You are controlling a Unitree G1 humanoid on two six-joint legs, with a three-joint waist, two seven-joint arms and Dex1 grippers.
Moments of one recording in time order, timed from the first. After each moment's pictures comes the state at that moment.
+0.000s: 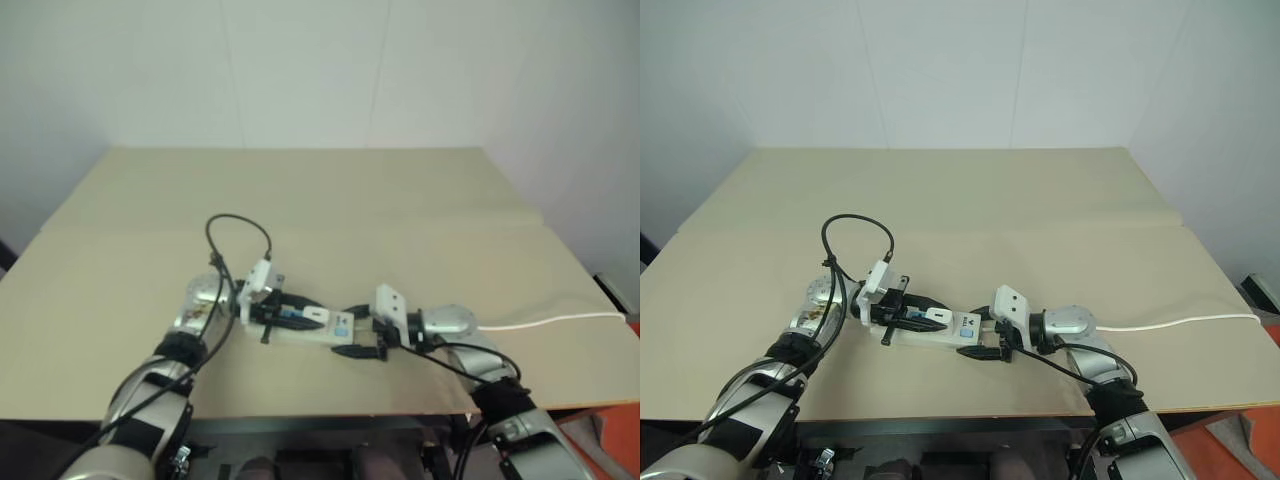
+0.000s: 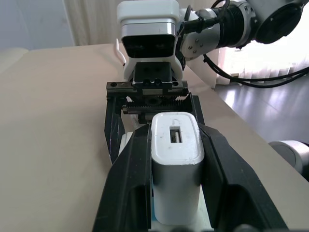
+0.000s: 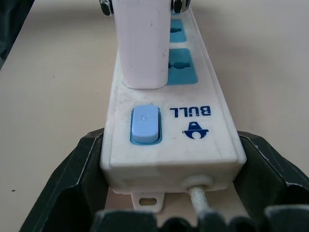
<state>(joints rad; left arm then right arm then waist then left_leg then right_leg) -0.76 0.41 -0.31 0.83 -0.47 -0.30 -1.61 -0.47 -0.41 0.24 0.30 0.14 0.02 1.18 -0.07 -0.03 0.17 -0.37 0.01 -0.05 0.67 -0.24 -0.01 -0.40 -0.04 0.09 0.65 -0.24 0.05</state>
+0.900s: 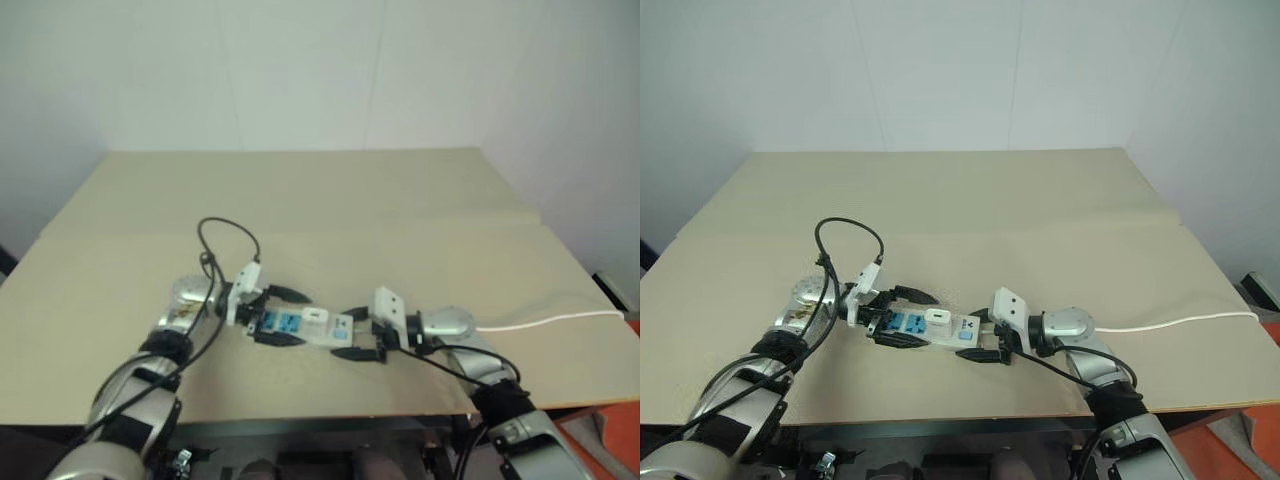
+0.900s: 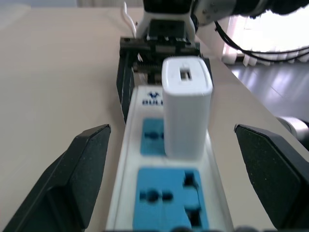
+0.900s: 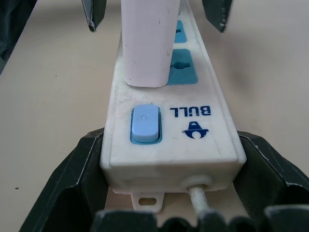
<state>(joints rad) -0.76 0.55 -0.37 0.84 -0.48 -0.28 -1.61 -0.46 -0.42 0.25 0.28 0.14 0.01 1.19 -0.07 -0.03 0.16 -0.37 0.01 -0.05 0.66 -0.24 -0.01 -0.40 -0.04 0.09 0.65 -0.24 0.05</state>
